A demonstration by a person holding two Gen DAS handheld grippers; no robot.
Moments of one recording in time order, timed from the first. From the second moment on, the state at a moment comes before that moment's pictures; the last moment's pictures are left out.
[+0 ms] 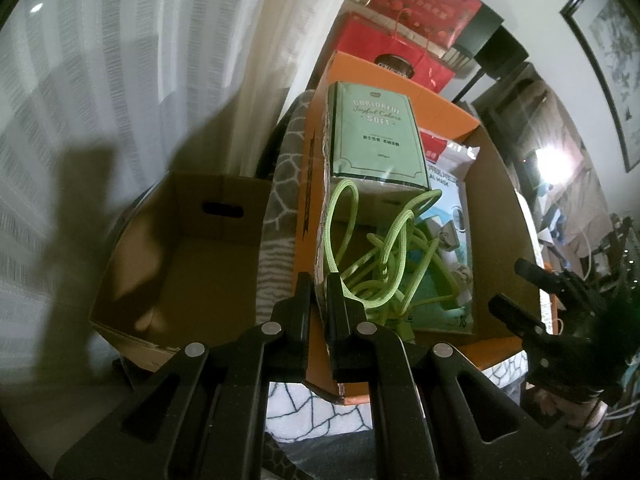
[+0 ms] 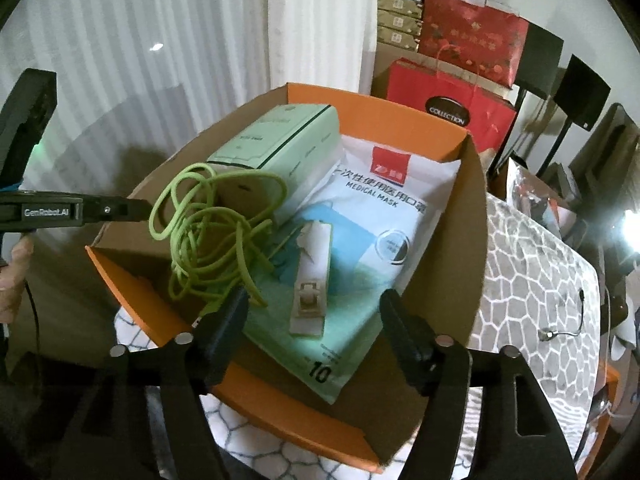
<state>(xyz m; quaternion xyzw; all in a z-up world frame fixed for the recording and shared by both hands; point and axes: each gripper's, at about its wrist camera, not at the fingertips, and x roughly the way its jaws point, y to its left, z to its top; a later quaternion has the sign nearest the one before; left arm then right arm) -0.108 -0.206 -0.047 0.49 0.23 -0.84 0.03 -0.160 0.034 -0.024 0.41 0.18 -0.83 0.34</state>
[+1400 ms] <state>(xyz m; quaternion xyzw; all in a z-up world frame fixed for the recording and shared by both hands) -0.108 -0.202 -0.047 0.49 0.23 -0.84 0.04 -0.277 0.258 -0.038 0.47 0.00 -0.87 0.14</state>
